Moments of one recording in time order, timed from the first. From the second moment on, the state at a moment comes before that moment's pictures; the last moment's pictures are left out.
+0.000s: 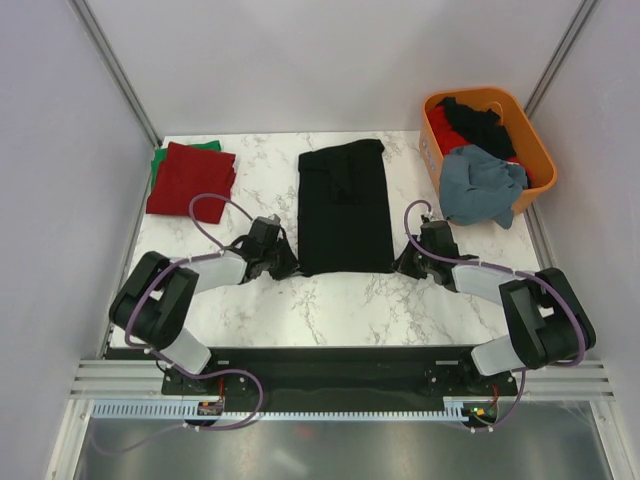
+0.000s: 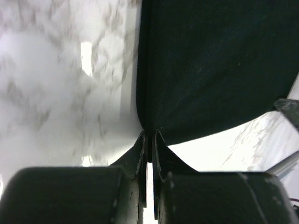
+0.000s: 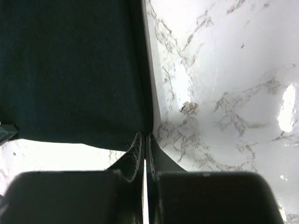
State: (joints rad) left arm -0.47 1.60 0.68 0.06 0.23 -0.84; right arm 0.31 1.46 0.53 0.10 -0.17 0.67
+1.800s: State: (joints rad) left arm -0.64 1.21 1.18 -0.83 -0.20 -0.85; right arm 0.36 1.32 1.29 -0.87 -0.13 0.62
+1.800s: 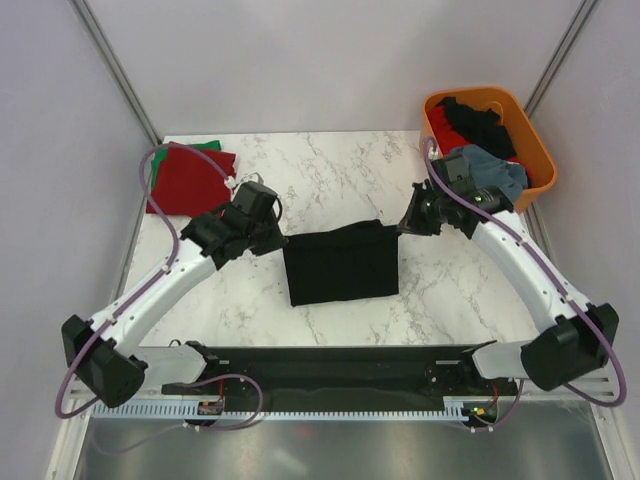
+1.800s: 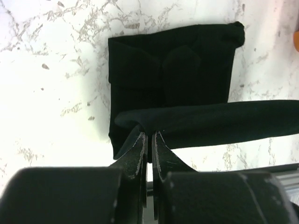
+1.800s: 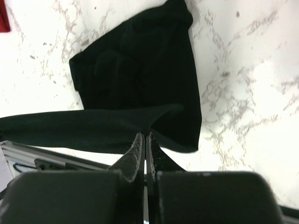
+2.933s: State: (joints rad) left arm -0.44 1.51 1.35 -0.72 -0.04 -0.59; right arm 0.39 1.49 1.31 -0.60 -0.10 0.58
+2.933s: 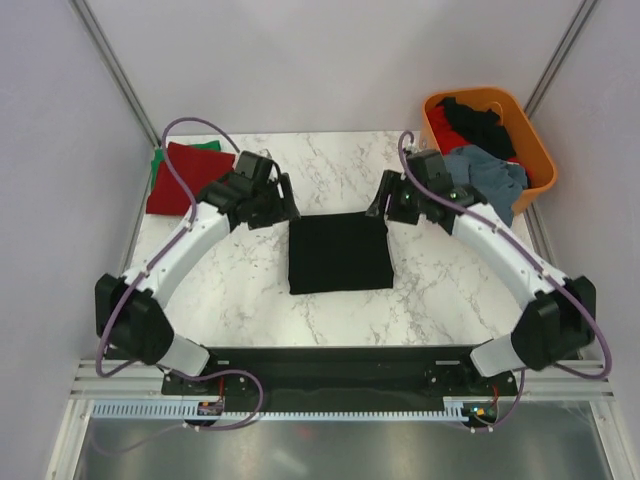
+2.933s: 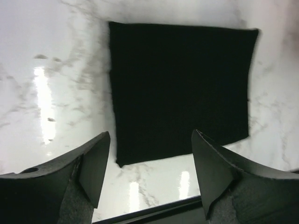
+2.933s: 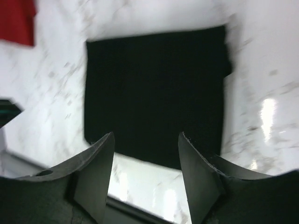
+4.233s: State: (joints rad) left arm -0.49 1.26 0.89 -0.39 -0.08 -0.63; right arm 0.39 1.10 0.83 -0.55 -0.18 0.53
